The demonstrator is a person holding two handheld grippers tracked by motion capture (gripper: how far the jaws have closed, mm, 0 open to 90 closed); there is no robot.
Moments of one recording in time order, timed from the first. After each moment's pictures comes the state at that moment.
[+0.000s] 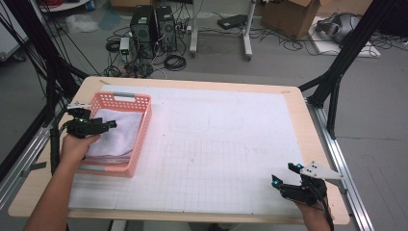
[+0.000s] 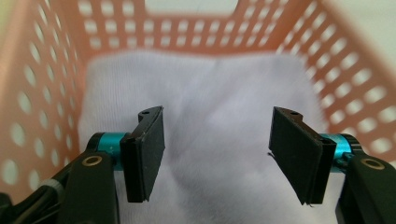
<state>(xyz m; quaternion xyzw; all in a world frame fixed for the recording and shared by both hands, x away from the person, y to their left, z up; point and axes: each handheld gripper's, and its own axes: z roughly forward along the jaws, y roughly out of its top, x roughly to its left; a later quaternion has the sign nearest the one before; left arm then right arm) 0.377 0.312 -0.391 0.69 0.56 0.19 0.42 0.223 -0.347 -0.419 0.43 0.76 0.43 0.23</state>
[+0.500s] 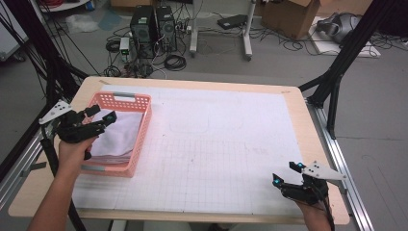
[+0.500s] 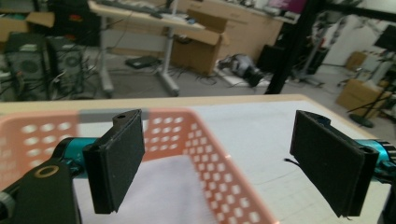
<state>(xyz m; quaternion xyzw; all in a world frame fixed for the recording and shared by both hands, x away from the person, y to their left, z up) 0.326 0.288 -0.351 0.62 0.44 0.24 0.61 0.222 -0.348 -0.415 0.43 0.76 0.44 0.23</state>
